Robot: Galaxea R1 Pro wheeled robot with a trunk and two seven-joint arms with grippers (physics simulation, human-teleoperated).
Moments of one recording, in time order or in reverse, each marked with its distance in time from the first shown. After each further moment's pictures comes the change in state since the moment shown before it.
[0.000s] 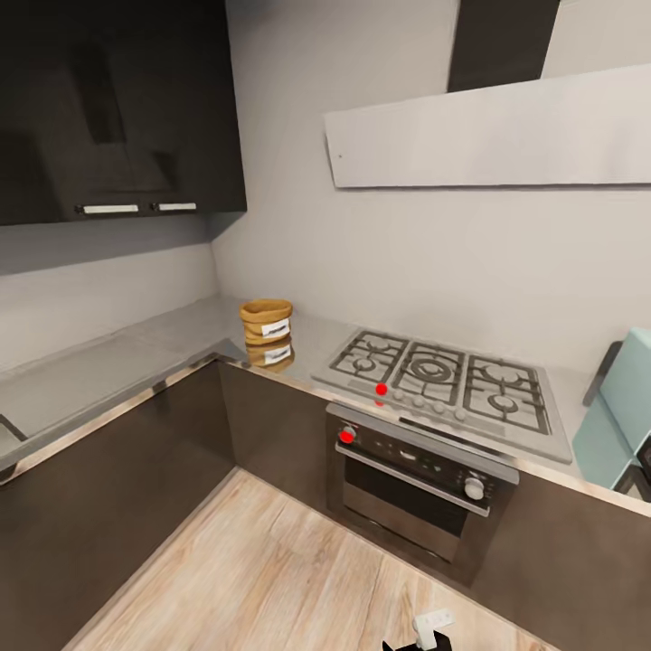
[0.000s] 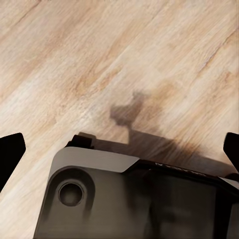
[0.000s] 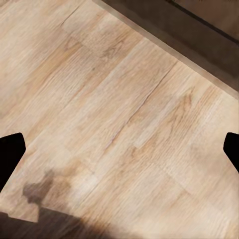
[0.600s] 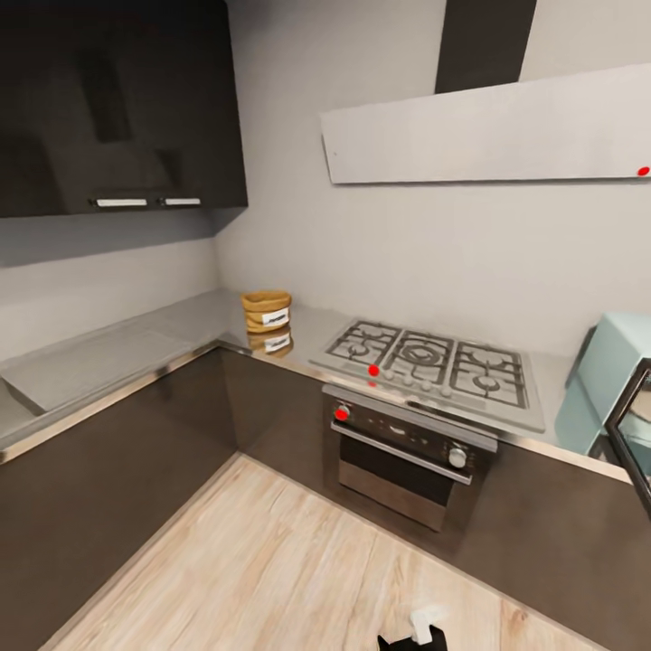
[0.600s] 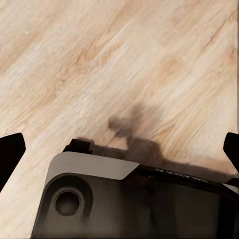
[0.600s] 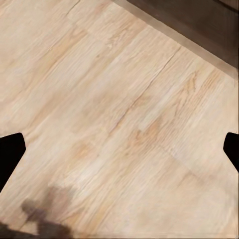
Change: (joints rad) left arm -0.004 -0.001 0.002 -0.001 0.001 0.000 0.001; right arm 0.000 0.011 -0.002 -0.021 -0.004 0.003 0.000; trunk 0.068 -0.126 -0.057
